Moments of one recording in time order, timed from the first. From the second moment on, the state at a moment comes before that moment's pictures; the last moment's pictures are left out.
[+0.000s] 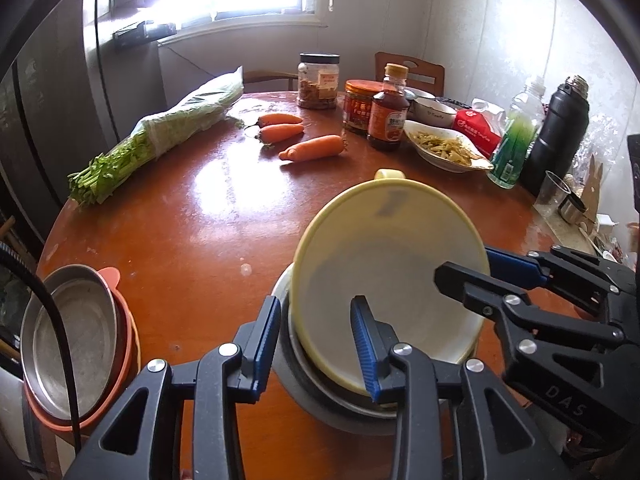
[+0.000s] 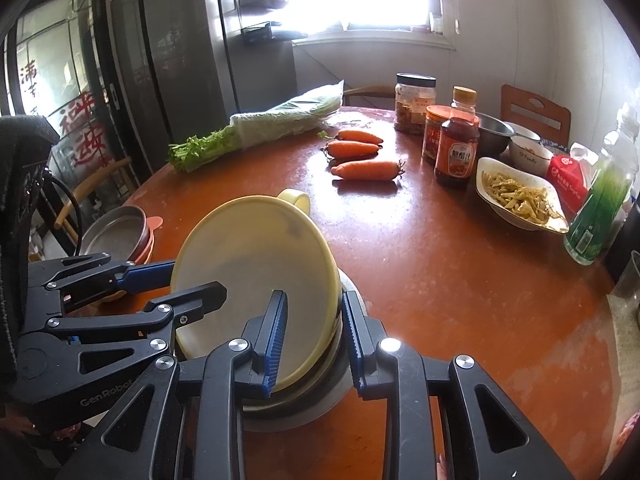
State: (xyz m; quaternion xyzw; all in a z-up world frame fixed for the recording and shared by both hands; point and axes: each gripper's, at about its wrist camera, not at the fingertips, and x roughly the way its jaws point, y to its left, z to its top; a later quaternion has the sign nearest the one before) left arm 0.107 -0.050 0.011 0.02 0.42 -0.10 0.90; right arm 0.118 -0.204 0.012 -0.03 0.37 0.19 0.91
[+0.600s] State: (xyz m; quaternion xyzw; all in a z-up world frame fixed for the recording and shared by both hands) left arm 0.099 -0.037 0.021 0.01 0.41 -0.08 0.91; right arm 0.104 -0.210 0.033 -0.01 0.35 0.20 0.92
